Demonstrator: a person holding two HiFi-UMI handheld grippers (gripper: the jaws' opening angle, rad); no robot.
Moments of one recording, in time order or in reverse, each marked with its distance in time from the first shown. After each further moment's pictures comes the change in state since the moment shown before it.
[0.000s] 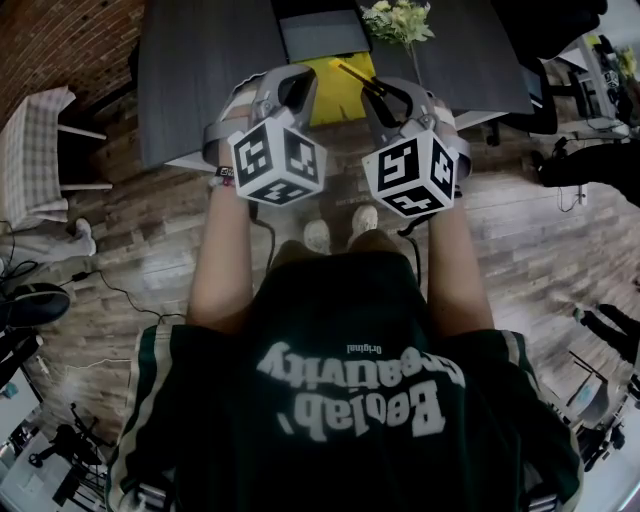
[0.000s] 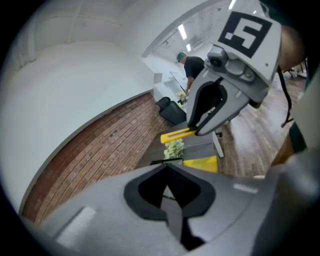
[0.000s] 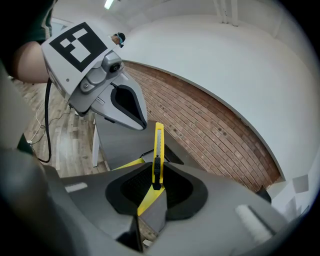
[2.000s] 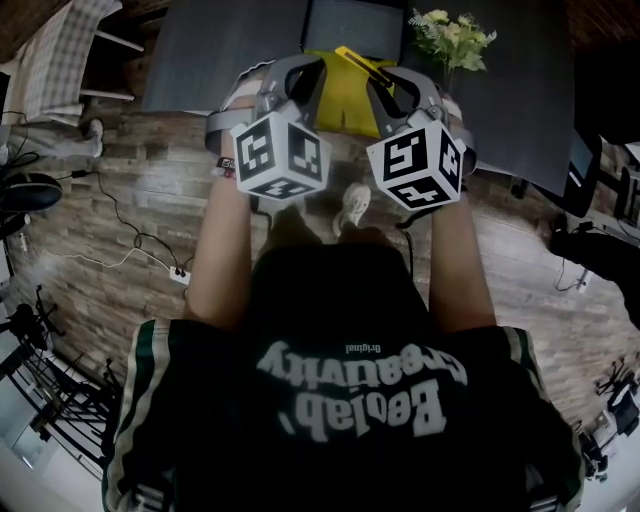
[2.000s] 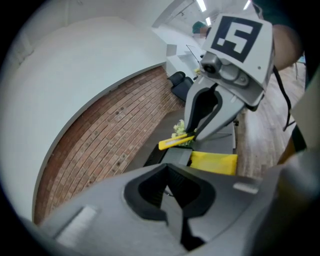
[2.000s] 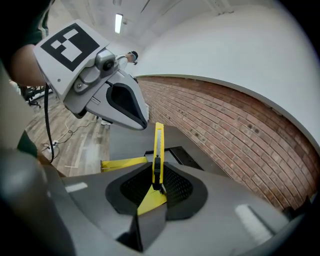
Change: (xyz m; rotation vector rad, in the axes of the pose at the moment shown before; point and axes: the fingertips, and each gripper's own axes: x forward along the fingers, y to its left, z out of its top) left arm 0.111 0.005 -0.008 -0.126 0.273 0.118; right arm 0.106 -0.054 -0.060 -0.043 -0.160 0.333
